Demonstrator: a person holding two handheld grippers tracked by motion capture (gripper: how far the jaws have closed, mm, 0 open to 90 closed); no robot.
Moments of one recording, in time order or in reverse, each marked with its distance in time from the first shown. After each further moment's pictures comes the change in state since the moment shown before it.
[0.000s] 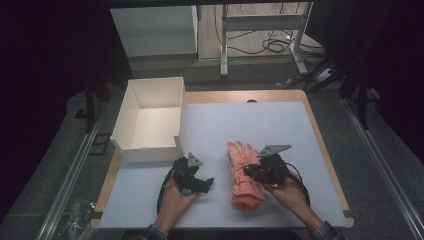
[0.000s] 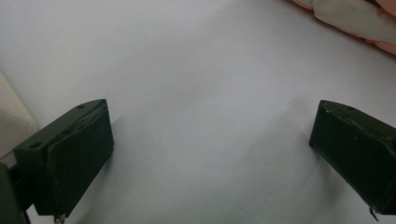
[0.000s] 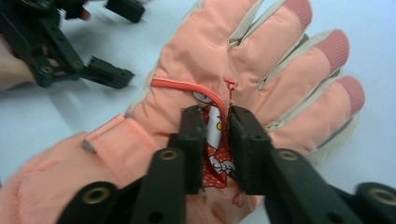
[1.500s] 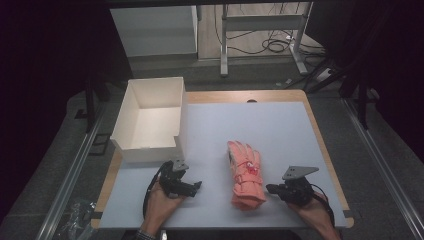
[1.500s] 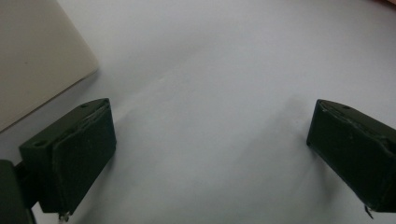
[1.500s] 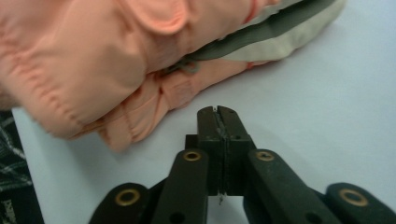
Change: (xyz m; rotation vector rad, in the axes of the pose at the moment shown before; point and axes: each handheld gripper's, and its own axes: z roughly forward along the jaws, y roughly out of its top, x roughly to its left) left arm 0.020 -0.026 -0.025 0.002 0.000 -0.003; right arm -0.020 -0.083 -0.029 -0.008 0.047 -0.039
